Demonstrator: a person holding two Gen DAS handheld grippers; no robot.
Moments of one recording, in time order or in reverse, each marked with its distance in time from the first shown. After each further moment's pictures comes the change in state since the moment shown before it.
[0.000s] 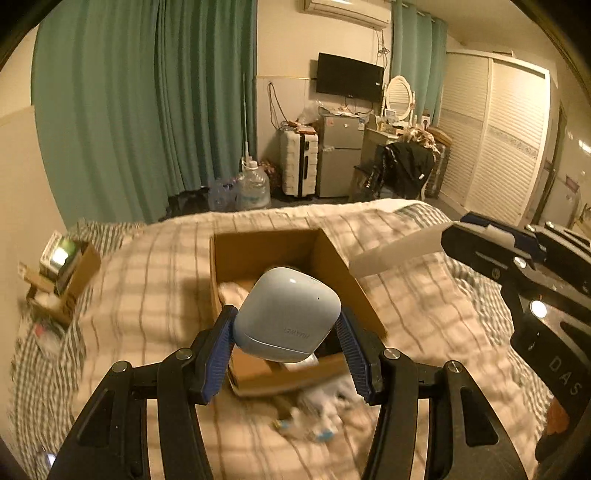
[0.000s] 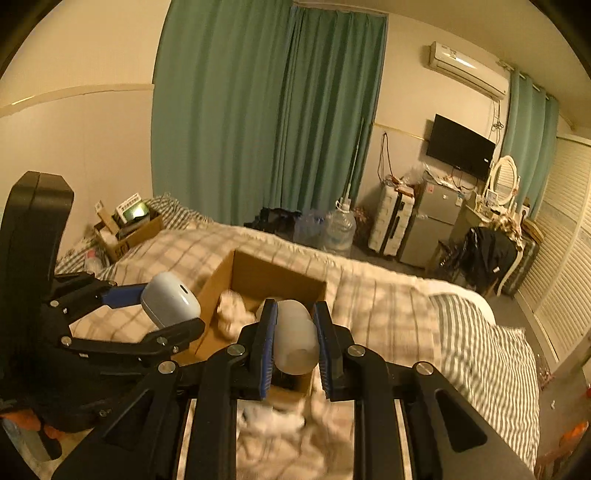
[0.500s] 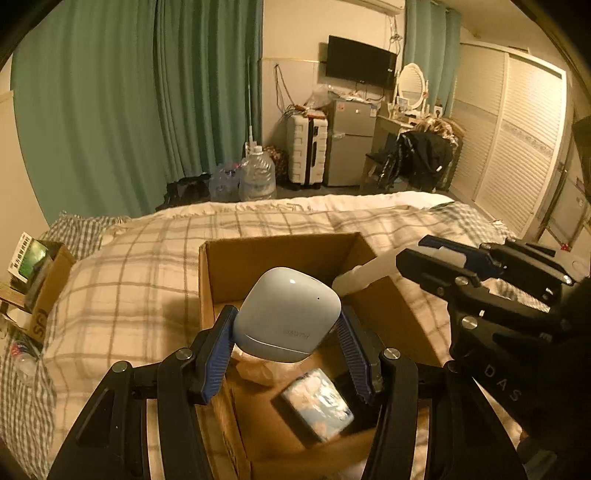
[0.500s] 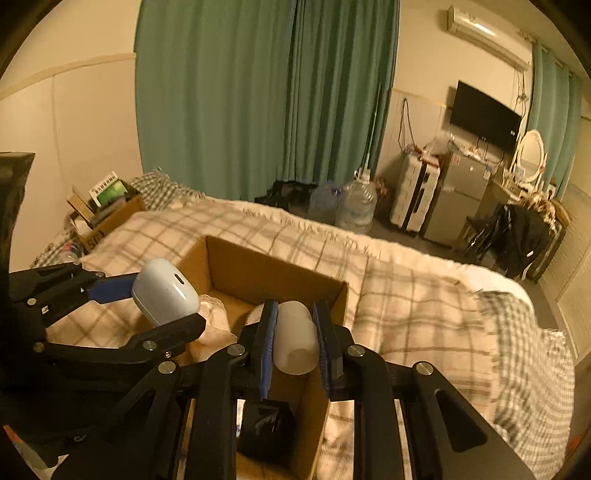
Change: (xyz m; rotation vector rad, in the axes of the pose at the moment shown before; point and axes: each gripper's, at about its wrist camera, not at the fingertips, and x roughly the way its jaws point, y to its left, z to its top) left arm 0.117 0.028 0.018 -0.028 0.062 0.007; right arm 0.163 -0.018 -0.001 0.024 0.124 0.084
